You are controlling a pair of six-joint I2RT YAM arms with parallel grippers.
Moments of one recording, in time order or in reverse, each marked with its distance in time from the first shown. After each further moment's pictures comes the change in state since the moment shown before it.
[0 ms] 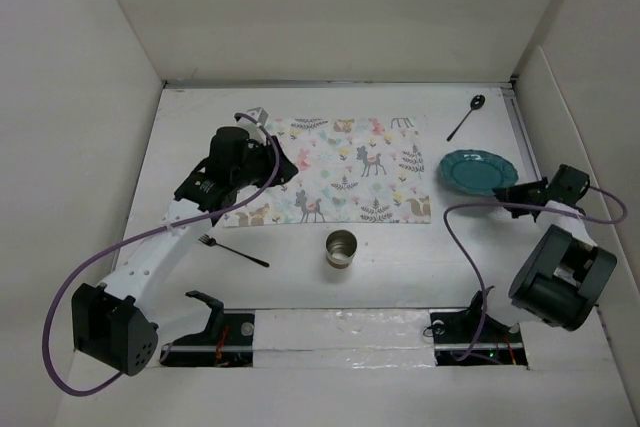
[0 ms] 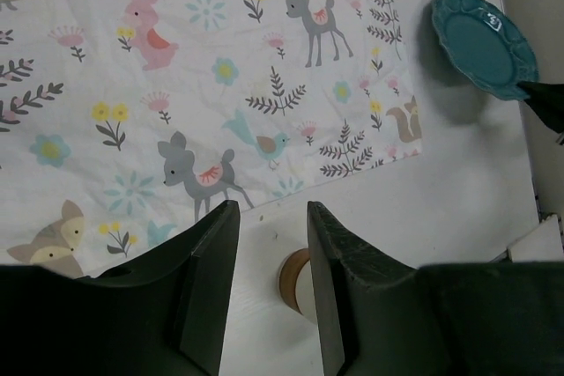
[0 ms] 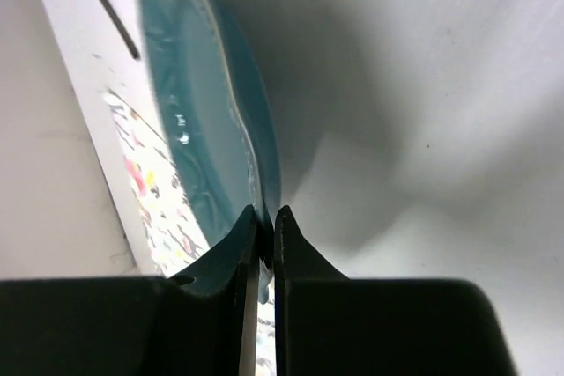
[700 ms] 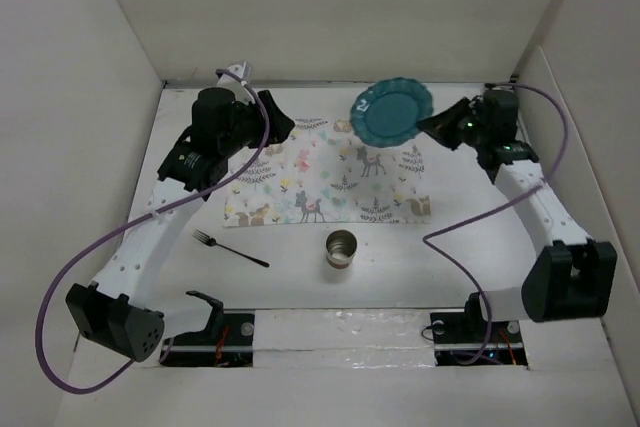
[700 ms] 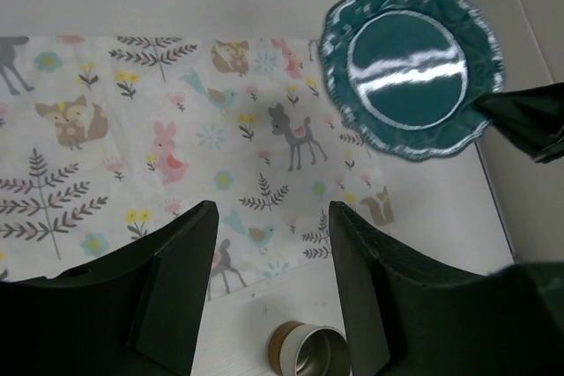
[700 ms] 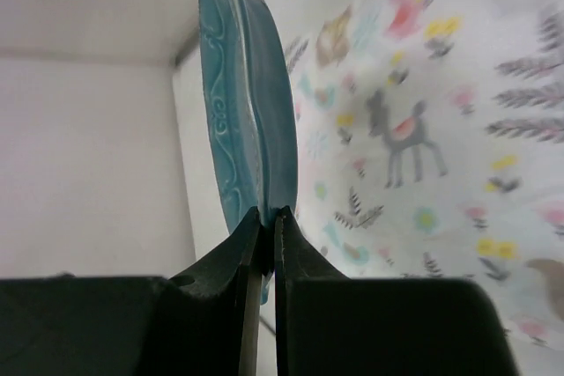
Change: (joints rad) left arm 0.025 0.071 0.325 -0.079 -0.084 0.030; right arm 0.634 -0.081 0.433 -0.035 0.037 -0.002
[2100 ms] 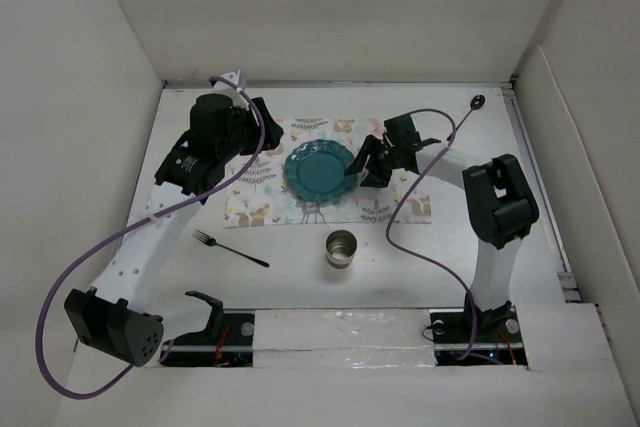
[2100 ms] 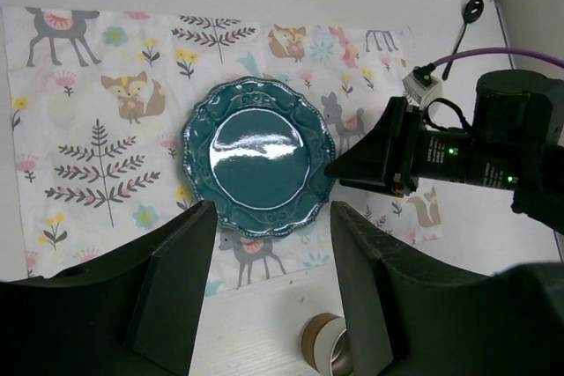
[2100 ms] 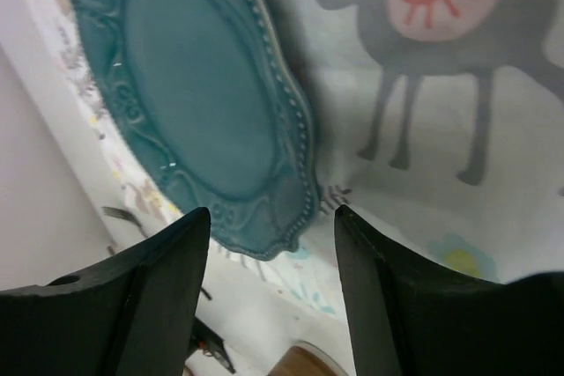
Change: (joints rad) left arm 0.023 -0.026 -0.023 -0.066 -0.090 0.032; right arm 0.360 0.618 0.133 0.035 -0.056 -0.052
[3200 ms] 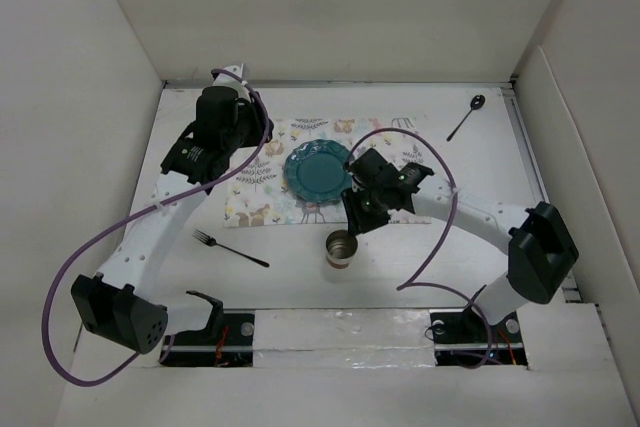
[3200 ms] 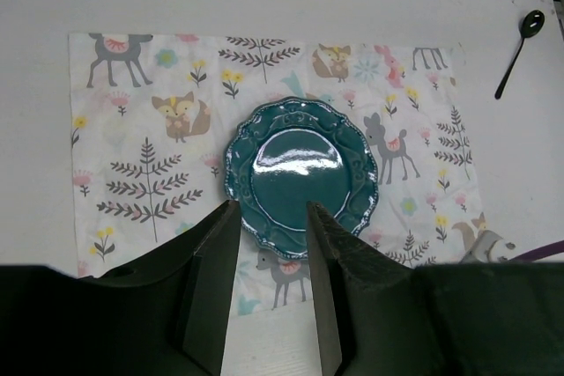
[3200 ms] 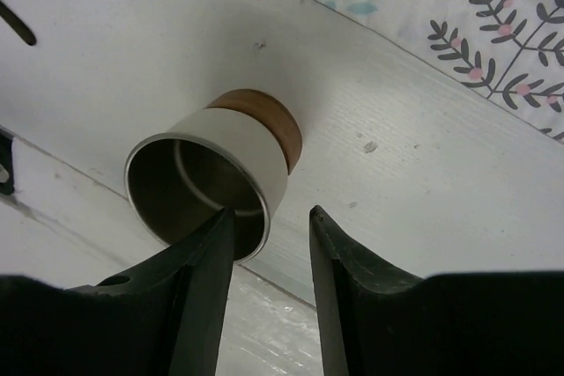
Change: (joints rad) left arm 0.000 0.071 0.051 0.000 -0.103 0.071; right arm 0.407 -0.402 -0.078 -0.566 0.279 -0.433
